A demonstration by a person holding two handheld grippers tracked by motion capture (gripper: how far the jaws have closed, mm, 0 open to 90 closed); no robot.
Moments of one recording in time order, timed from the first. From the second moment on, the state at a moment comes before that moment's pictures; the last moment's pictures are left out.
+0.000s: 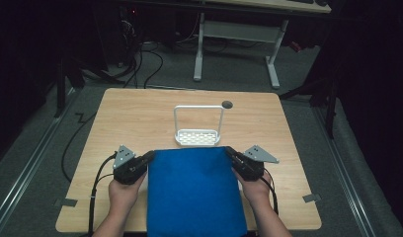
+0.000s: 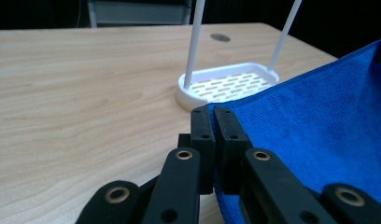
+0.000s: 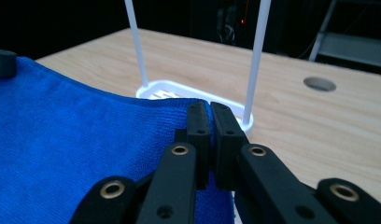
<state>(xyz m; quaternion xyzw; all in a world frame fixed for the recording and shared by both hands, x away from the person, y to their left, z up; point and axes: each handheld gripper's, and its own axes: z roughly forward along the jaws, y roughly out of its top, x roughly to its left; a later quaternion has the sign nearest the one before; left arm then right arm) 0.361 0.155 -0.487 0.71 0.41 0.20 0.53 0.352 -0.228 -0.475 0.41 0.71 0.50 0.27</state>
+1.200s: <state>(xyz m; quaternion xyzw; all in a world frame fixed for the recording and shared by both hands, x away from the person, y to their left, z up) 0.321 0.164 -0.417 0.65 0.36 0.27 0.61 0.312 -0.232 -0.406 0.36 0.64 0.59 0.34</state>
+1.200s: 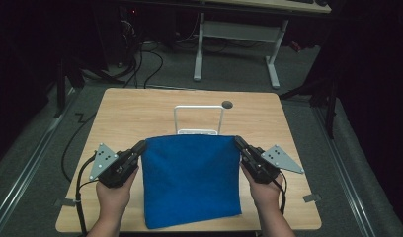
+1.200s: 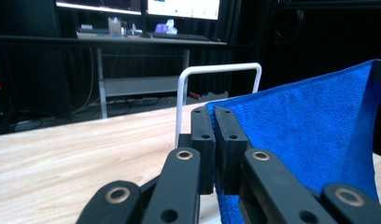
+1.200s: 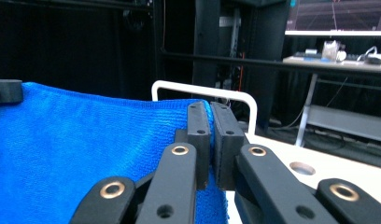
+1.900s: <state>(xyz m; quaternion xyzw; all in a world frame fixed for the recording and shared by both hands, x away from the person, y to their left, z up) 0.336 0.160 -0.370 0.65 0.33 0.28 0.62 0.307 -0.234 -0.350 0.32 0.61 0.62 0.38</state>
